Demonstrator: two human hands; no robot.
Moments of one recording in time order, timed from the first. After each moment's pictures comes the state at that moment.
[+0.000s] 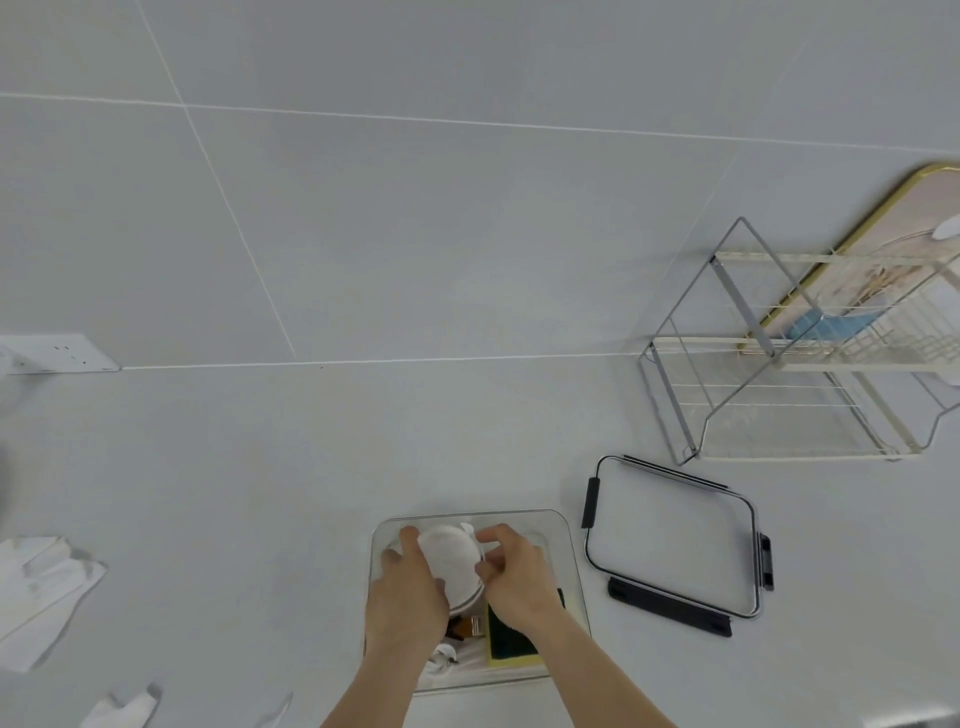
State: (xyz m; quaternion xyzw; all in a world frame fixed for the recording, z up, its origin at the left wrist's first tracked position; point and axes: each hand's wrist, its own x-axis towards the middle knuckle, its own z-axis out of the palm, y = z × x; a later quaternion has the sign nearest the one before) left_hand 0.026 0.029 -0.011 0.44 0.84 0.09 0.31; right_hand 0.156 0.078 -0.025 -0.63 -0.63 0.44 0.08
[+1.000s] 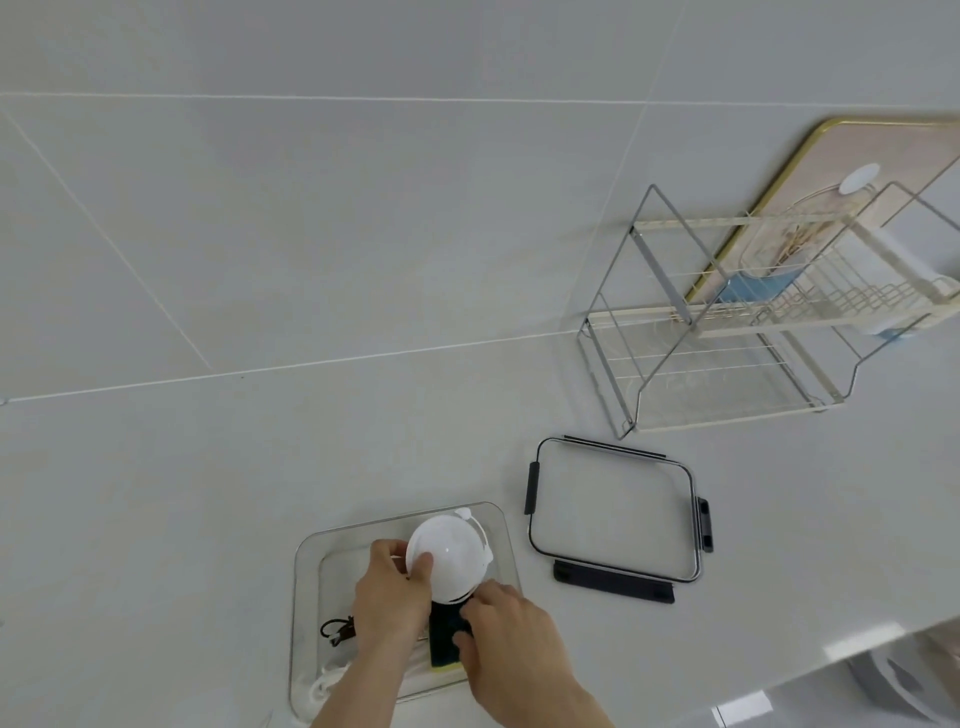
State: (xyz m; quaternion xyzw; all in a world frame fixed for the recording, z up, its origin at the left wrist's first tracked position) left_hand 0.080 0.052 -0.032 0.28 0.83 0.27 0.40; right_hand 0.220 0.032 0.003 -0.53 -0.82 0.23 -0.05
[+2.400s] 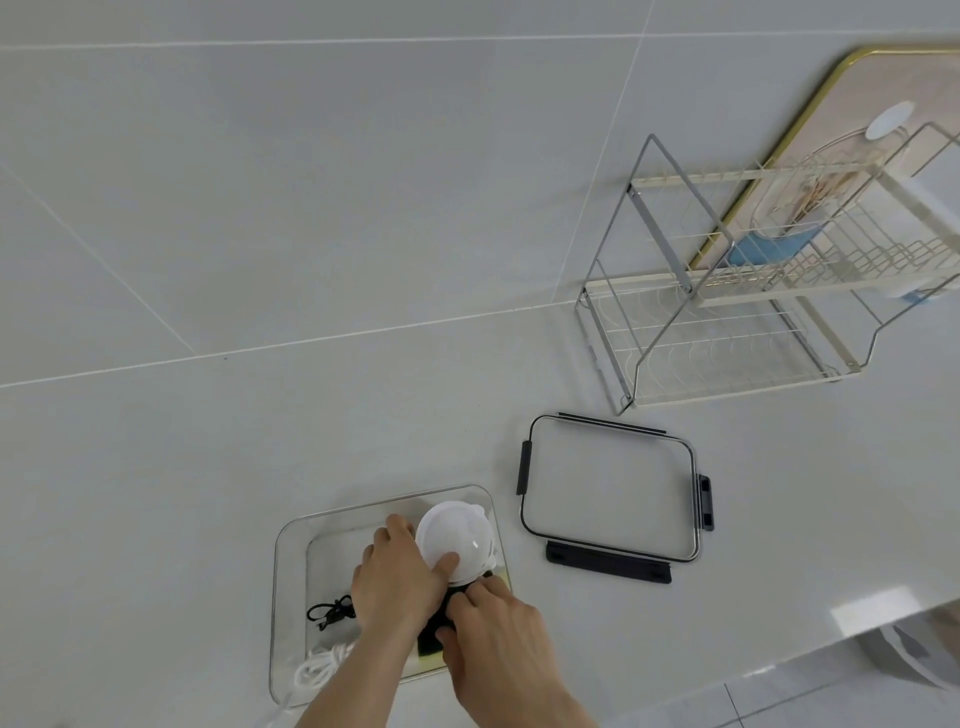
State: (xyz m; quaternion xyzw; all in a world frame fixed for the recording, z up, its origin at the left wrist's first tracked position) left_hand 0.096 0.062 -0.044 0.46 0.84 0.07 0.29; right_hand 0.226 0.019 -0.010 -0.51 -0.84 0.17 0.01
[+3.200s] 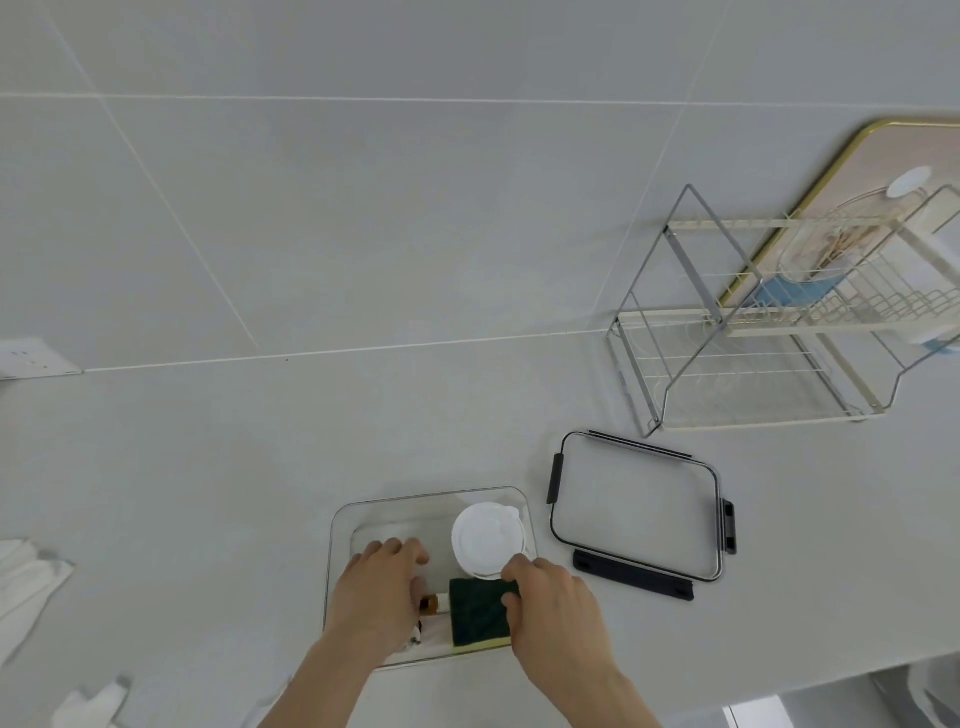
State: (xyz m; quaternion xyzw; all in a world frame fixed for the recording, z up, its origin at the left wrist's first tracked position) left_hand 0.033 0.017 -0.016 0.64 0.73 0.03 0.24; right_hand 0.232 0.028 0.031 -0.59 -0.77 0.23 -0.01
